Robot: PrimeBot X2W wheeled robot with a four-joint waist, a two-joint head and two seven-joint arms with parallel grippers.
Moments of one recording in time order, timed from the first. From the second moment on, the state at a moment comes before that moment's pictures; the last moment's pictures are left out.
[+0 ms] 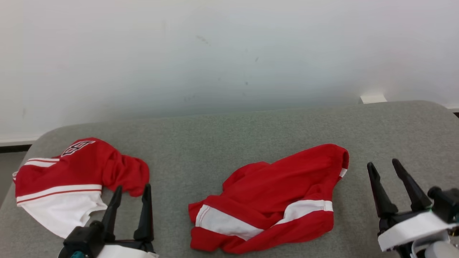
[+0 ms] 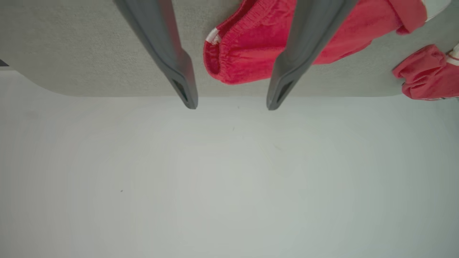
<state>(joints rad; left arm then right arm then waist) -0.05 0.05 -0.04 0.11 -0.22 -0.06 -0.26 -0.30 -0.30 0.30 0.40 0.58 0.13 -0.26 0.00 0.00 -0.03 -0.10</state>
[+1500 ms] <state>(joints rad) -0.13 0.06 -0.18 0.34 -0.33 -0.12 -0.12 -0.17 -0.17 0.29 0.40 0.43 0.13 -0.05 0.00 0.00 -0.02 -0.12</state>
